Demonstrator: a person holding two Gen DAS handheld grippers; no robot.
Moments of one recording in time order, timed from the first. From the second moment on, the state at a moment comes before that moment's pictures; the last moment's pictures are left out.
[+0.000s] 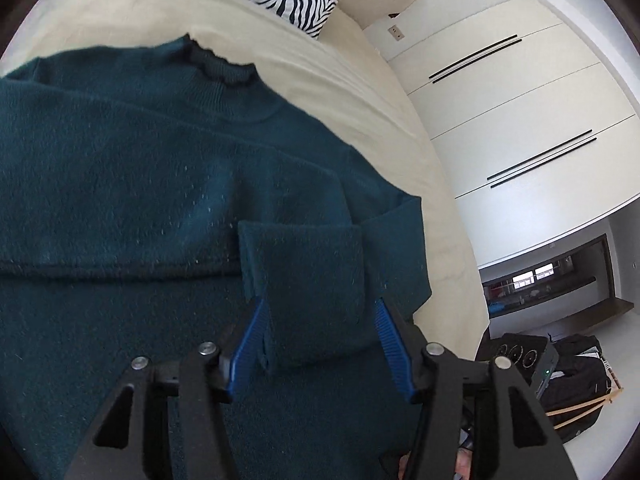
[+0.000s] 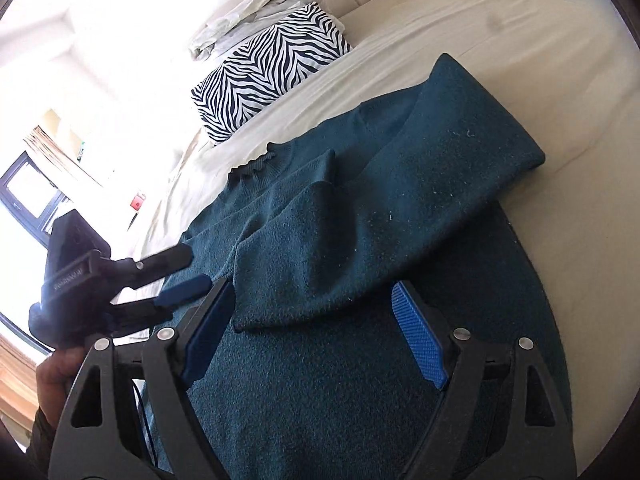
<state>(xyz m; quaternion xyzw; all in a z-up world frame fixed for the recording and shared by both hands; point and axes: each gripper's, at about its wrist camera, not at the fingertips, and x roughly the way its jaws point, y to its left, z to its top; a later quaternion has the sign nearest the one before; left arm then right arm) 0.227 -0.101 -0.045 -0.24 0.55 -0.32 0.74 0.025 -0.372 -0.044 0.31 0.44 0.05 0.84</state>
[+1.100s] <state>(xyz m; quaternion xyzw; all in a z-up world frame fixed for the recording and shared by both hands) 0.243 -0.056 0.088 -0.10 0.35 -0.33 0.87 0.059 -0.411 -0.095 0.52 0.41 0.07 0.74</state>
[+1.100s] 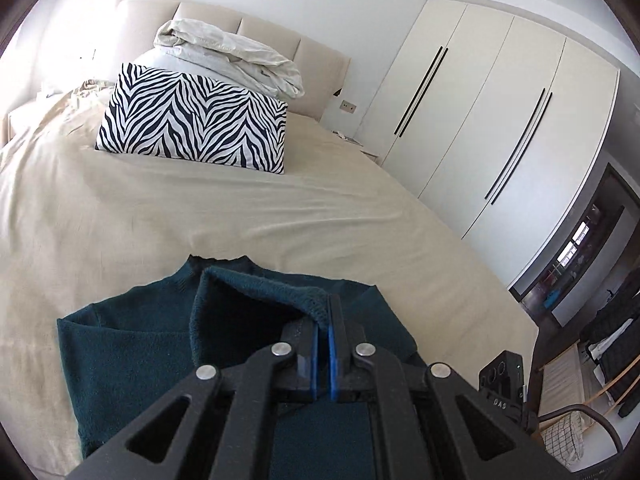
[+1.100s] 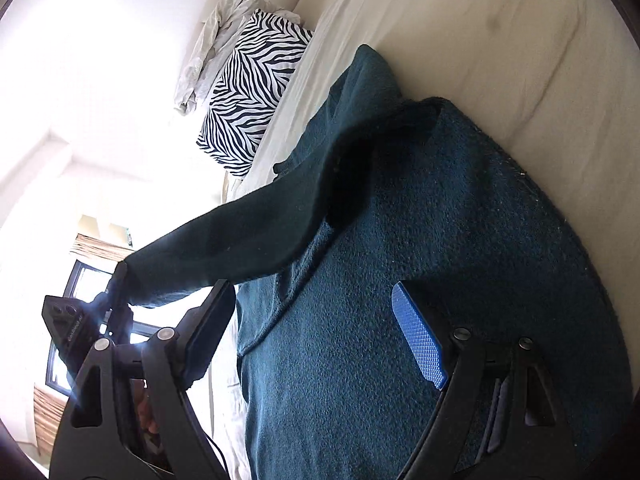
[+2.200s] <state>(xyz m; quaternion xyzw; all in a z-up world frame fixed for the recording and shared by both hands) 0.260 0.000 -0.057 -0.08 0.44 -0.25 0.86 0.124 -0.489 -0.148 0.69 0.24 0.02 0.68</state>
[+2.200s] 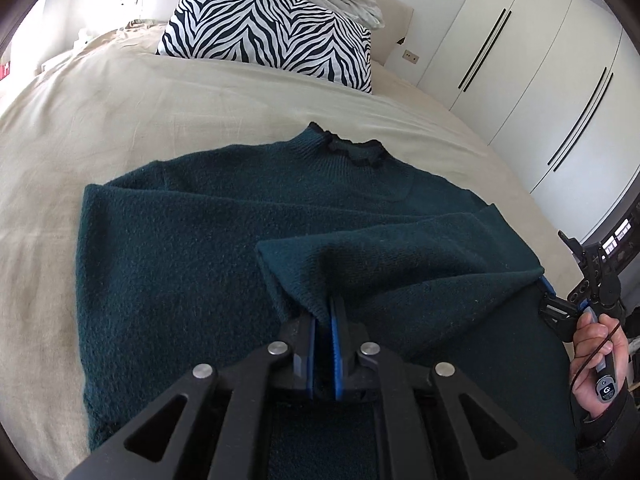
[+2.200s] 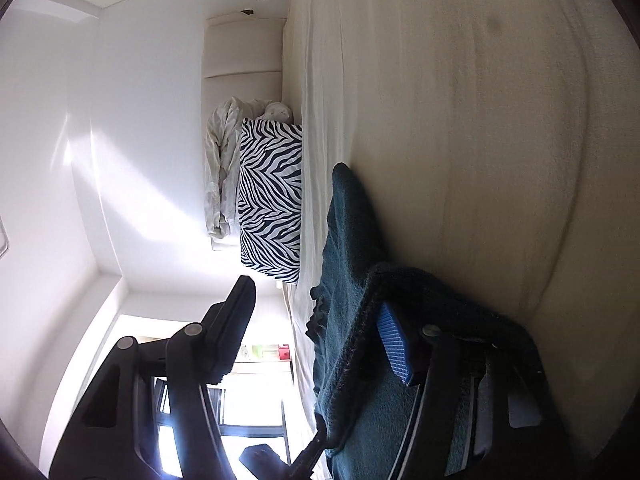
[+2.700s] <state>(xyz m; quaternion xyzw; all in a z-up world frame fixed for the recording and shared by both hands) 0.291 0.019 -0.050 -0.16 0.50 -0.23 0.82 0.125 -0.459 -0.136 0.64 0.31 0.02 0.70</state>
